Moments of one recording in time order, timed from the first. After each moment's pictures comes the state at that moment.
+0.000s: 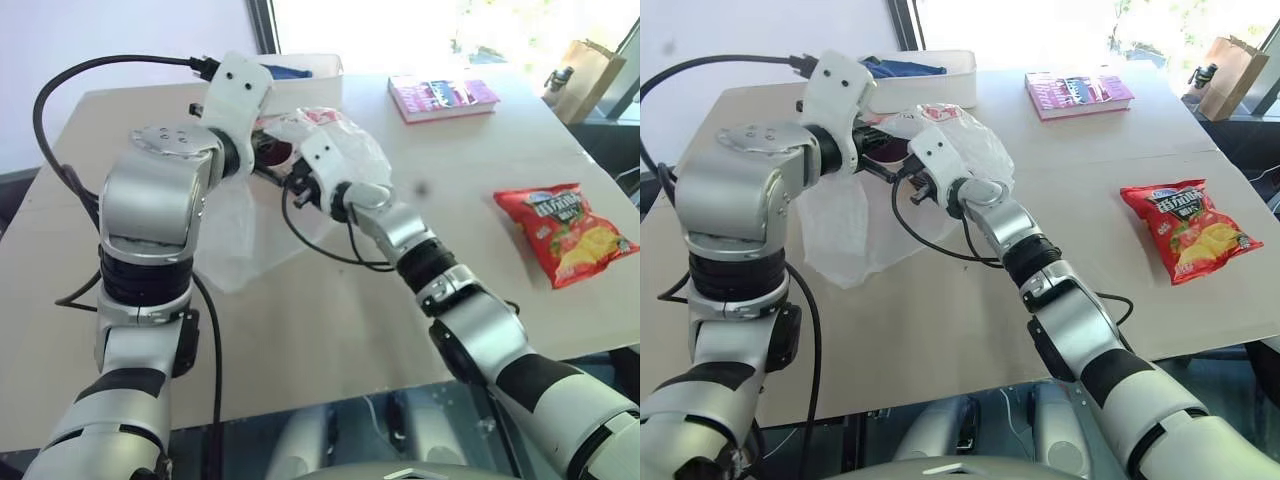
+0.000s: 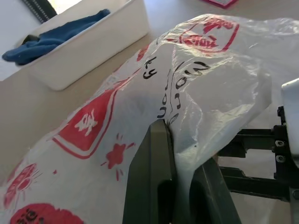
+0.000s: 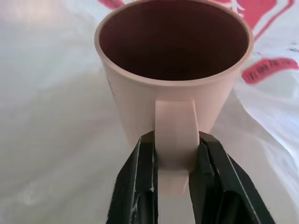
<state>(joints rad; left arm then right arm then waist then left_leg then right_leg) -0.96 0.55 -0.03 -0.37 -0.03 1.50 -0.49 -1.19 0.14 0.23 1.02 0.08 0.08 0.44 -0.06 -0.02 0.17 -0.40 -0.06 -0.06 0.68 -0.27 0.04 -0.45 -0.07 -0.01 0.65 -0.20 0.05</state>
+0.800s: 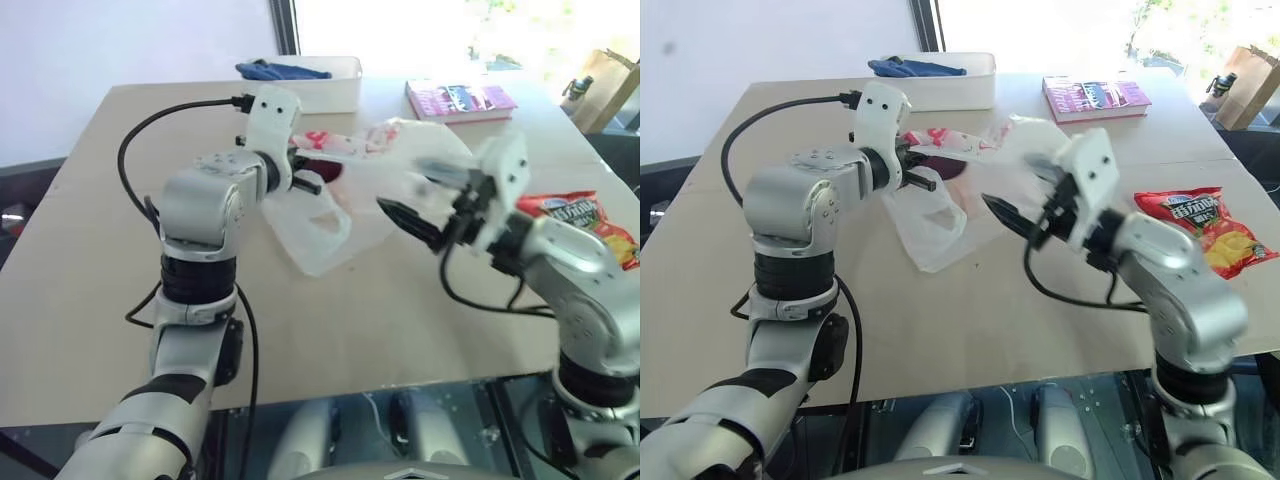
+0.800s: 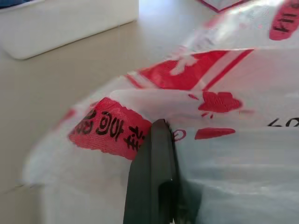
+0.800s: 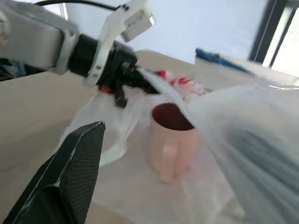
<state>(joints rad) -0.94 0.34 0.00 -0.13 -0.11 1.25 -0.34 -0.44 -0.37 -0.15 -0.77 0.57 1.01 0.56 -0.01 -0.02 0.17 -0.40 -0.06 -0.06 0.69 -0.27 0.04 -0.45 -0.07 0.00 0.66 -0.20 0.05</state>
